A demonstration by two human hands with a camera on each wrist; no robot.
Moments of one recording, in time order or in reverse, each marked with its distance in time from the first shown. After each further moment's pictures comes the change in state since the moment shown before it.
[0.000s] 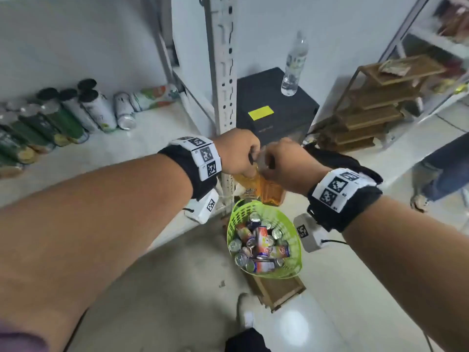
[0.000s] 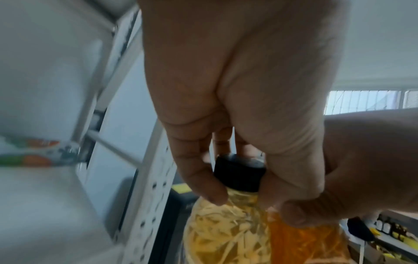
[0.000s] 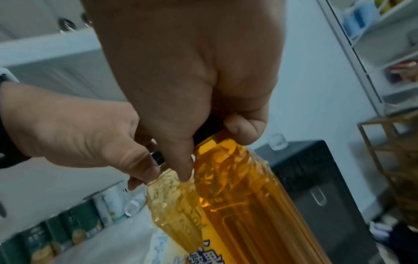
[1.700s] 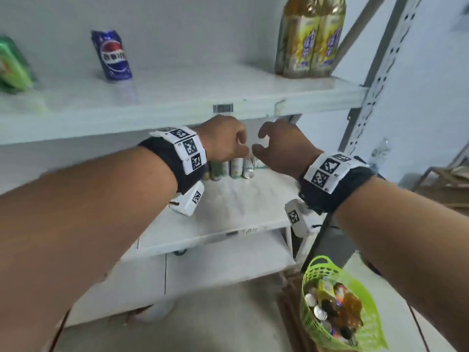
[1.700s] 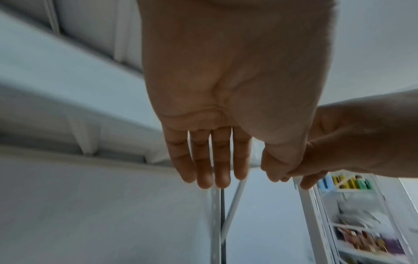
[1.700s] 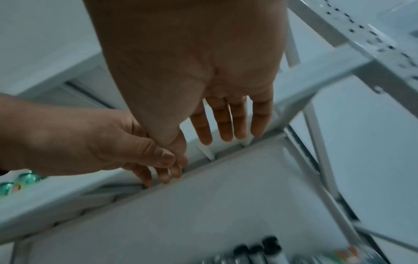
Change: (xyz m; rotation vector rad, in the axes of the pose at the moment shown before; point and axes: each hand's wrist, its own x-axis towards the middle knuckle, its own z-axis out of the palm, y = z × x) left_hand -0.363 -0.123 -0.202 0.230 0.552 -0.193; right_hand -0.035 -0.396 -0.070 -0.031 0.392 -0.339
